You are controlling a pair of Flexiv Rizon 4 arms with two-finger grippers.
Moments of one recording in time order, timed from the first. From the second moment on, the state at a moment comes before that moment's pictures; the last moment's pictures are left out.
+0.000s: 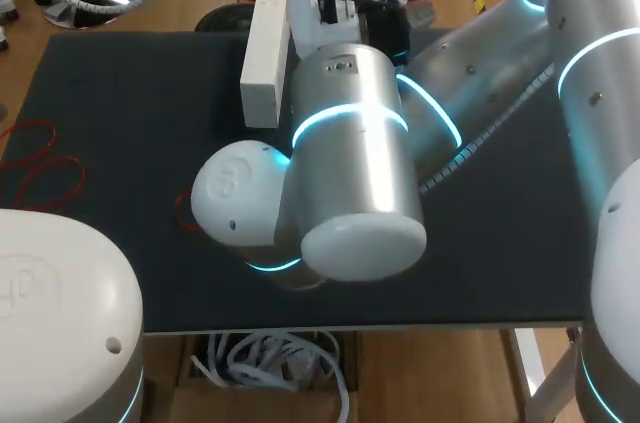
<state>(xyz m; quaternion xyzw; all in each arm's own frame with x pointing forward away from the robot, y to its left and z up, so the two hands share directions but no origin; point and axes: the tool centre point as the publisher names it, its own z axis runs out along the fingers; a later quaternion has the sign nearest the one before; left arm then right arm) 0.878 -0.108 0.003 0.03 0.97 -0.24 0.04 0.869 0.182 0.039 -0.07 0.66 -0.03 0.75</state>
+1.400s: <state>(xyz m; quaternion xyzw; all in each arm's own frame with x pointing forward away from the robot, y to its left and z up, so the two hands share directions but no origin) 0.878 -0.108 0.003 0.03 0.97 -0.24 0.04 0.883 0.215 0.033 -0.09 0.66 -0.05 0.75</state>
